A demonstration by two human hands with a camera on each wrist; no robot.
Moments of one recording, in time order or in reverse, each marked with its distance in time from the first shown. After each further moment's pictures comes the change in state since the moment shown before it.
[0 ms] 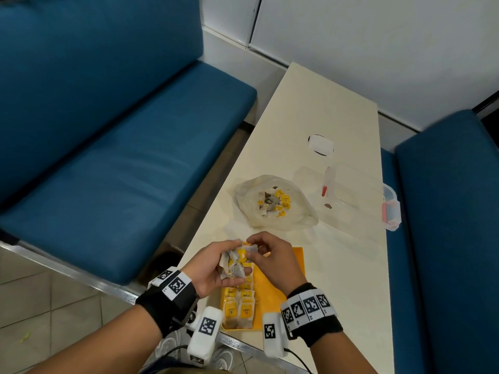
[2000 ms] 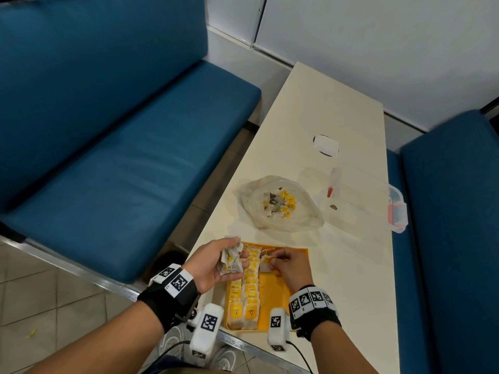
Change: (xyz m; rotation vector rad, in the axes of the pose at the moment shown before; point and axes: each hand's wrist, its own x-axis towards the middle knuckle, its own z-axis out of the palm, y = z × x) left_hand 0.000 0.007 -0.011 0.020 0.040 0.046; right_hand 0.016 0.076 0.006 0.183 0.111 0.434
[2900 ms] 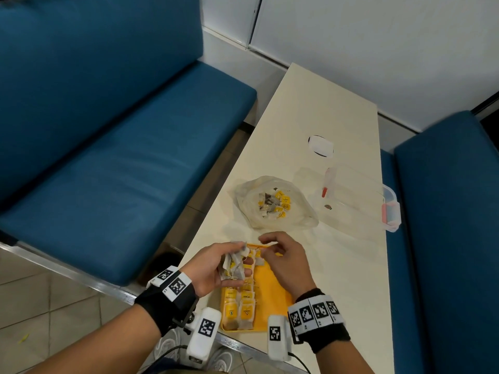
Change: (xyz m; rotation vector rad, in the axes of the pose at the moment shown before) left_hand -0.002 -0.003 0.010 0.051 -0.066 -0.001; right_hand -0.048 -0.056 -0.010 -0.023 0.001 -0.371
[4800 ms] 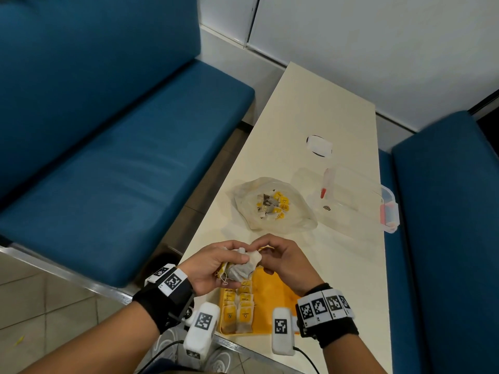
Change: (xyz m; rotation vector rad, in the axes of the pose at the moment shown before) left_hand 0.004 0.007 -0.004 0.077 -0.185 0.037; right_hand 0.003 -0.016 -0.013 0.392 -0.374 -0.006
